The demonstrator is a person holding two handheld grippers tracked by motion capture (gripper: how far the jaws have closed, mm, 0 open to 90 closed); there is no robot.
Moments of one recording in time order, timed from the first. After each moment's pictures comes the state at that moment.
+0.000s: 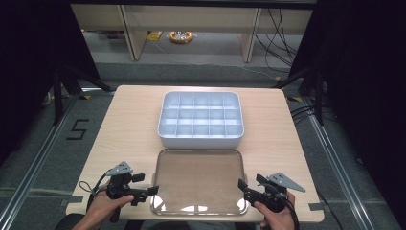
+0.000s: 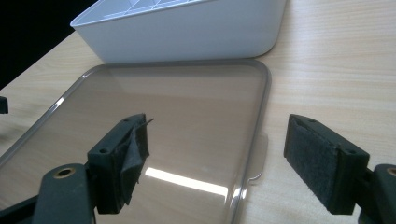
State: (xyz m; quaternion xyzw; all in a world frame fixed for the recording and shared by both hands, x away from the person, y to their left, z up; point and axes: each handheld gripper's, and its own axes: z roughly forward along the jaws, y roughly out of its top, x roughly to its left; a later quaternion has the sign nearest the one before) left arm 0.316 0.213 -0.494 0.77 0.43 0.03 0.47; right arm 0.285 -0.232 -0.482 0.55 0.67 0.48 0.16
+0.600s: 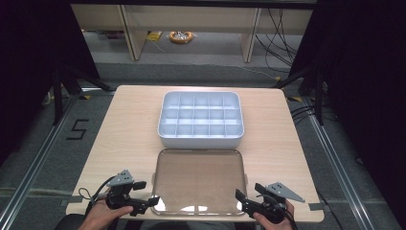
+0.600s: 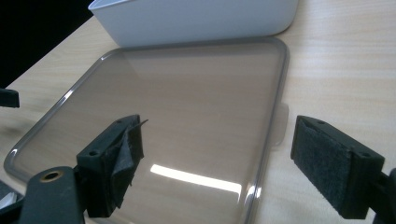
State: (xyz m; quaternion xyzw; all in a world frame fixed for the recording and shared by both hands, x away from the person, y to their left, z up) left arm 0.295 0.207 -0.495 0.79 0.39 0.03 0.47; right arm 0.261 -0.227 -0.488 0.54 0.68 0.48 0.15
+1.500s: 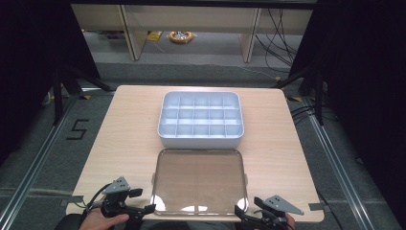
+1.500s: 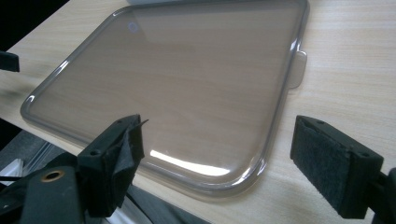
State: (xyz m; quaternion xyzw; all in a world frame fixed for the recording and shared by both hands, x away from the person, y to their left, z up) left arm 0.275 0.213 -0.497 0.79 0.42 0.02 0.45; right arm 0.230 -0.224 -0.493 0.53 0.71 0.45 0.12
